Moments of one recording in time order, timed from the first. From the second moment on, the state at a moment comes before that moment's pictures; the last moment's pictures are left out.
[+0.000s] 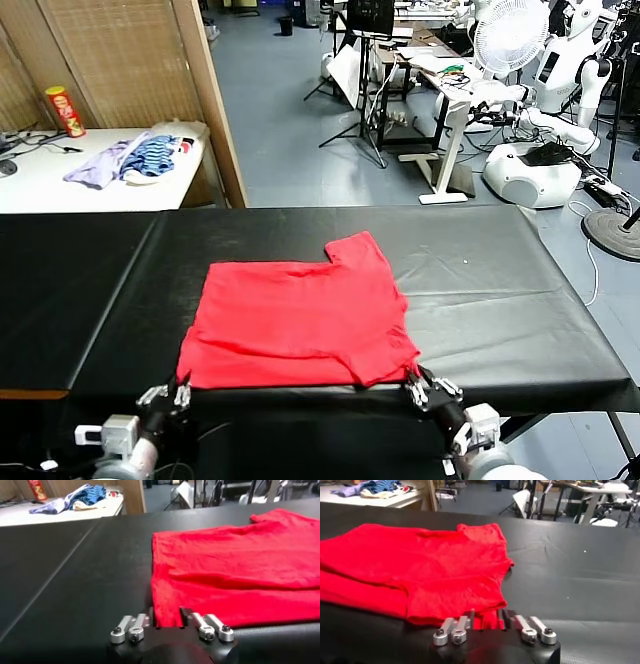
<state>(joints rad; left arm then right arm) 1.81 -1.19 -0.64 -2.28 -0.35 0.52 -0.20 -1.68 1.14 0.51 2.34 0.36 -0.56 0.04</state>
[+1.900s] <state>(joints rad) 0.71 -1.08 -0.29 -1.40 -0.79 0.68 -0.20 -0.57 1.35 0.19 1.23 0.46 -0.54 0.06</state>
